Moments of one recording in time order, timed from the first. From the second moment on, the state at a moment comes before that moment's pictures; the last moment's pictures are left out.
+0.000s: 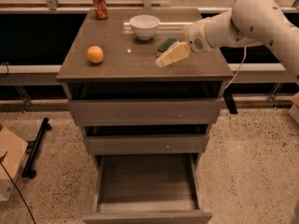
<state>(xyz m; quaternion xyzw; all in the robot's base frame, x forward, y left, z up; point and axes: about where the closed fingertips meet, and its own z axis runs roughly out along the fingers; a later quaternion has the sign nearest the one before) 0.728 -0.090 0.901 -0.45 0.75 0.17 0.46</state>
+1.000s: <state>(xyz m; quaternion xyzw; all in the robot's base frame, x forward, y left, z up) 0.803 -0.098 0.854 -0.43 0.77 0.18 0.43</state>
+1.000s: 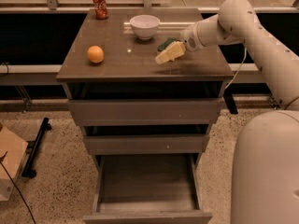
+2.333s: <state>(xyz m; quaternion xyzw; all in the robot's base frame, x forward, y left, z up) 0.809 -0.099 0.836 -0.43 0.78 0.22 0.40</state>
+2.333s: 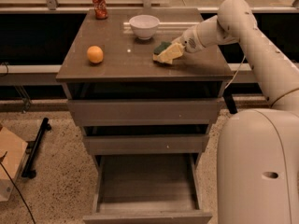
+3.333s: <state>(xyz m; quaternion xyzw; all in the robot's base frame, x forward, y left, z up) 0.689 -0.110 0.922 -0.50 0.73 0.21 0.42</state>
